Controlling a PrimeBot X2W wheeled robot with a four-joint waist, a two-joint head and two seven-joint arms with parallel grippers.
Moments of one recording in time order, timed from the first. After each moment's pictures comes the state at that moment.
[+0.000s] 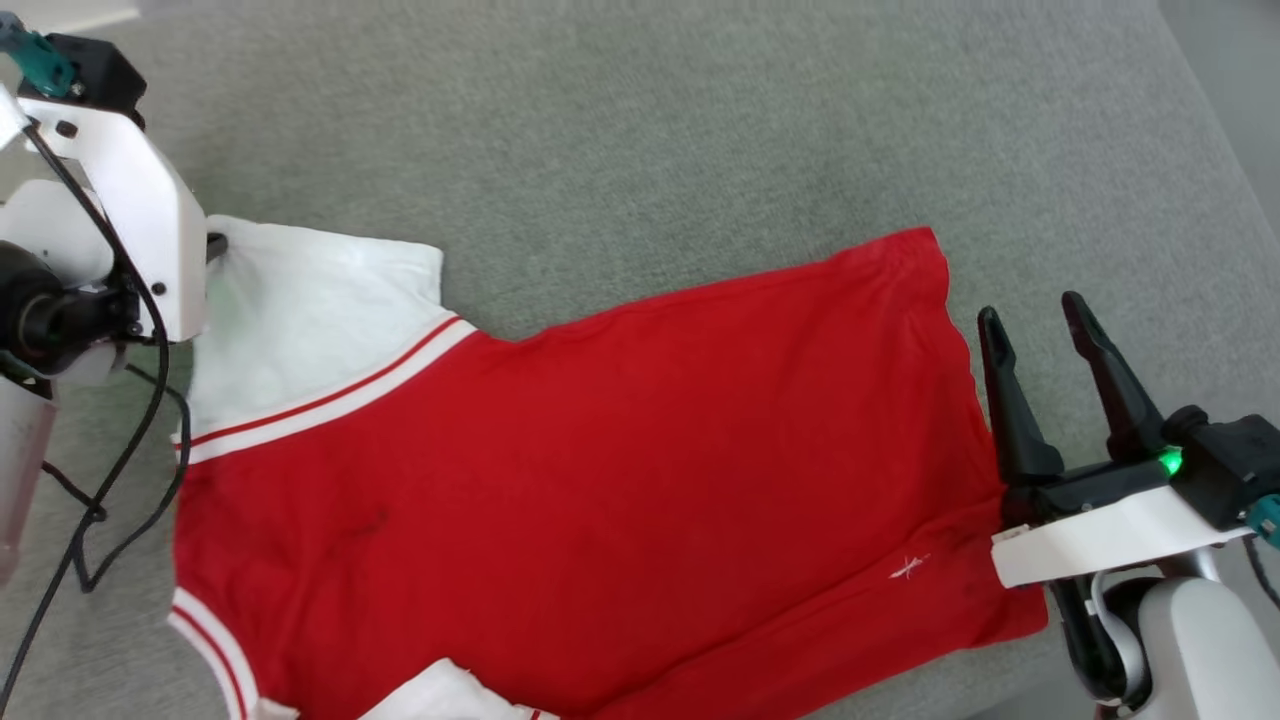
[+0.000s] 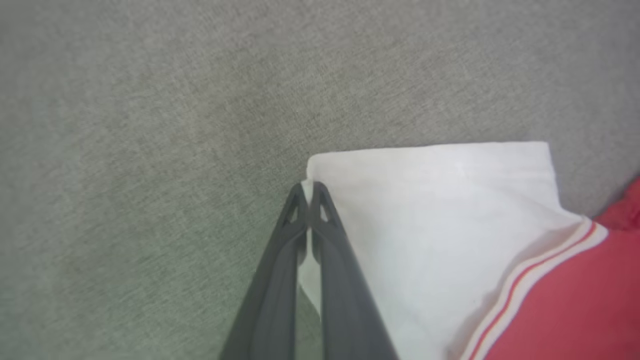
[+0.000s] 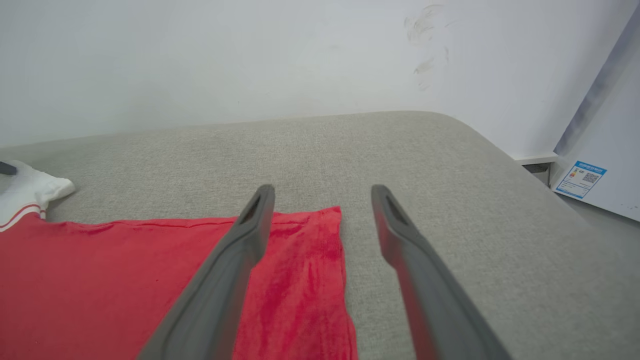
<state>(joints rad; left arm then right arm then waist) -0.90 0.68 -0.44 0.41 -0.79 -0.10 0.89 -0.21 -0.12 0.07 0.04 0.25 0.13 -0.22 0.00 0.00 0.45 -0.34</state>
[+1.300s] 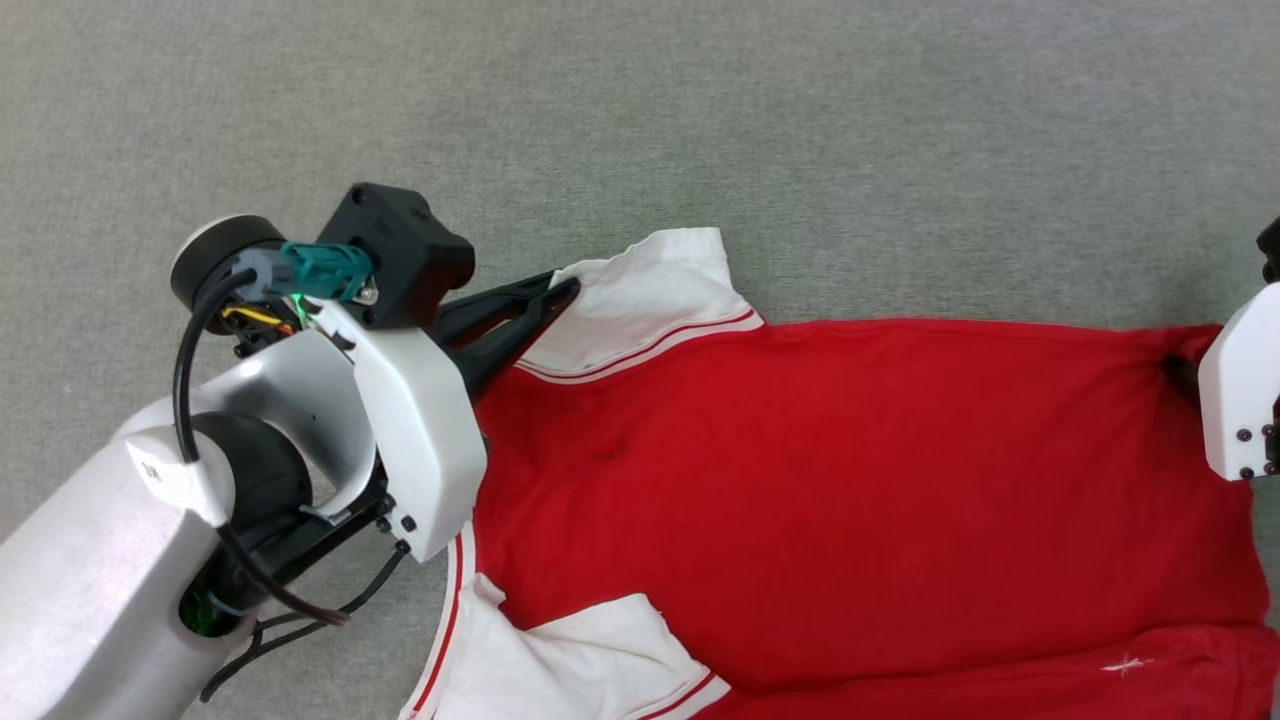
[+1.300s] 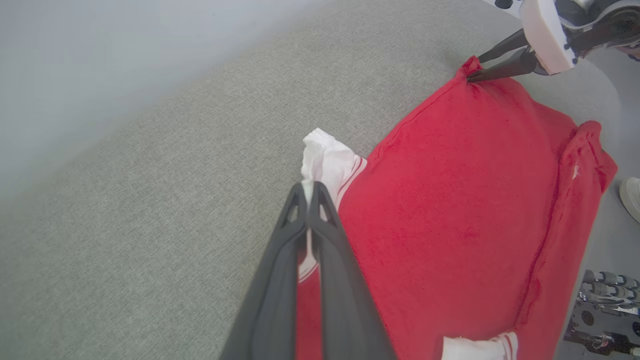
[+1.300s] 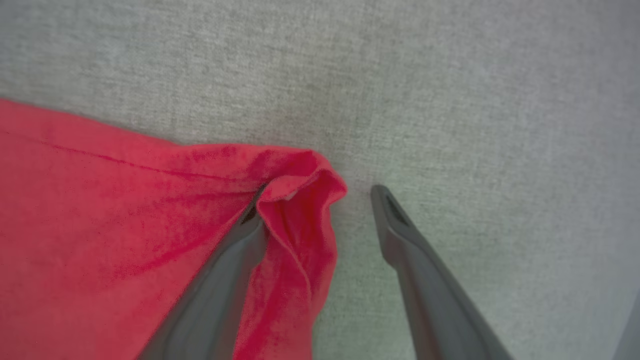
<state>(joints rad) -0.66 0.67 -0.57 -0.36 -0.78 -0.09 0.59 -0.50 -0.49 0.08 0.23 0.30 0.13 0.89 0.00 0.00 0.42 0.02</state>
